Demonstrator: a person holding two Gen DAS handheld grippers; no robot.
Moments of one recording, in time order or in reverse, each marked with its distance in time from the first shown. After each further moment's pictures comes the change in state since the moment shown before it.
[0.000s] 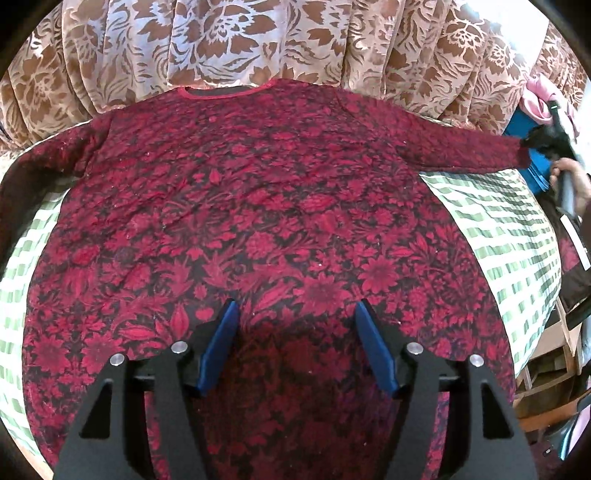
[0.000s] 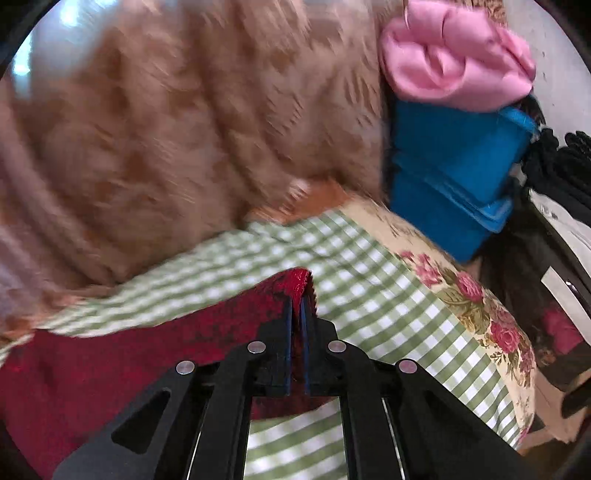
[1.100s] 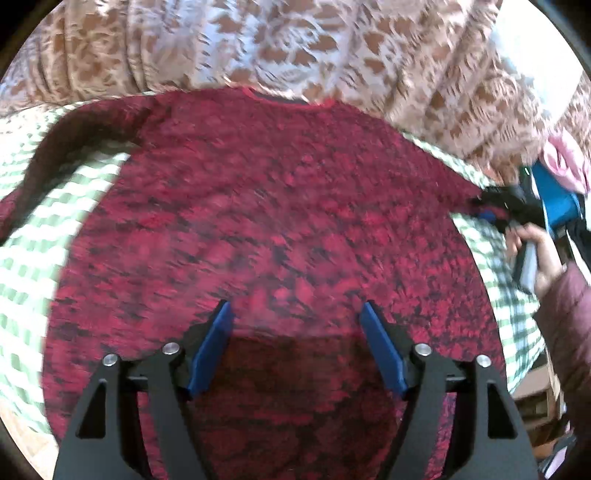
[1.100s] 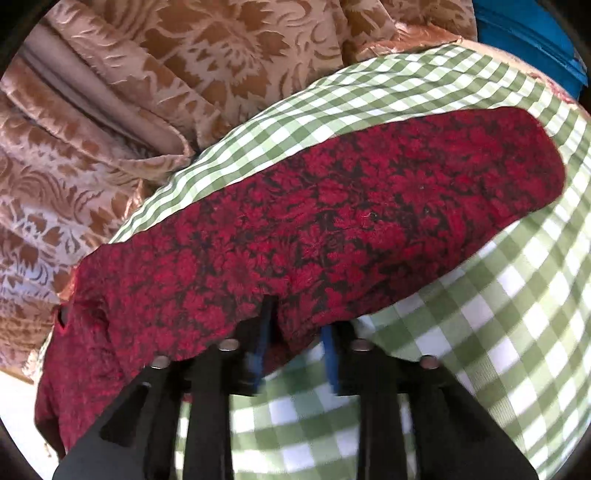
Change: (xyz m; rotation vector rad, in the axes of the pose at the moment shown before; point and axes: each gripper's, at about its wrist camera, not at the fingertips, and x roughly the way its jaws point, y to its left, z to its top) left arm -0.028 0.057 -0.016 -0.185 -0.082 0.019; right arm 0.035 0.124 -0.131 0.137 0.296 0.314
